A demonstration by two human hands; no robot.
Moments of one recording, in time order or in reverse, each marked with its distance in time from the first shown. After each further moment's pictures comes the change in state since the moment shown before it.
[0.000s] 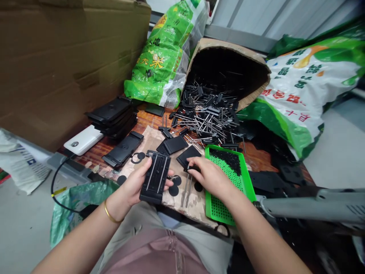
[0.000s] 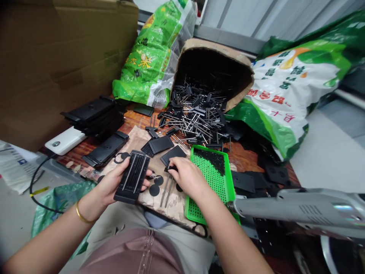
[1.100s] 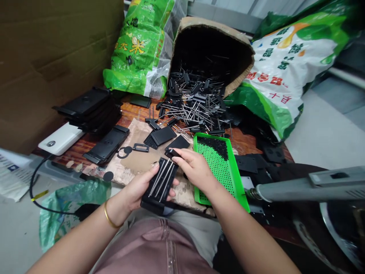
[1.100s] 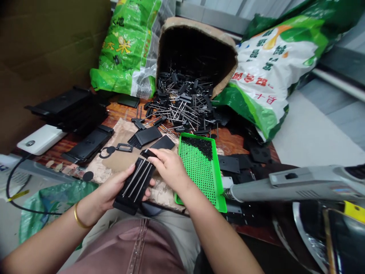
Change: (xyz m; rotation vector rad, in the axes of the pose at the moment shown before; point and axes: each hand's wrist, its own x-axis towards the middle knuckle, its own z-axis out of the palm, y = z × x) left_hand 0.008 -0.037 0.019 0.096 -0.065 -0.169; right_hand -0.008 -0.015 0.012 0.391 0.246 -0.083
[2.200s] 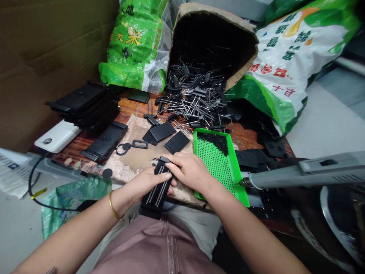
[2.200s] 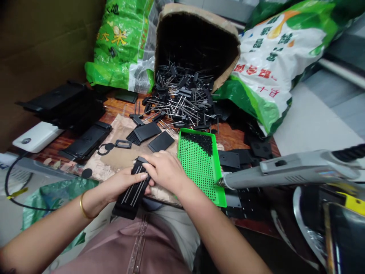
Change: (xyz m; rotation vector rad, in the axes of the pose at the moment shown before) left_hand 0.011 0.001 0.000 0.383 0.069 0.031; right_hand -0.006 -0.009 0.003 -0.359 -0.227 -0.112
